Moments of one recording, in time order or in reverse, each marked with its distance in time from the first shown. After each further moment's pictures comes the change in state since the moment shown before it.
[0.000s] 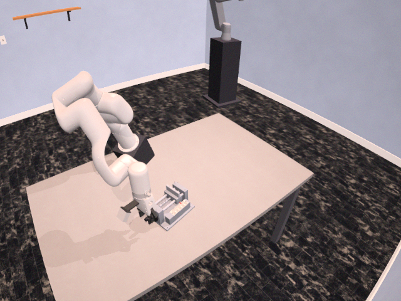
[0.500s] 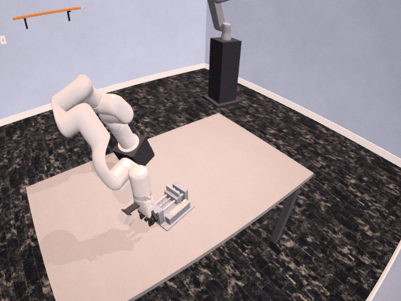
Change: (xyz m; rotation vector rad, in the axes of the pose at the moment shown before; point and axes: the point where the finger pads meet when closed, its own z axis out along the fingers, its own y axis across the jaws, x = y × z) arm 0.000 0.000 0.016 0.000 0.002 0.000
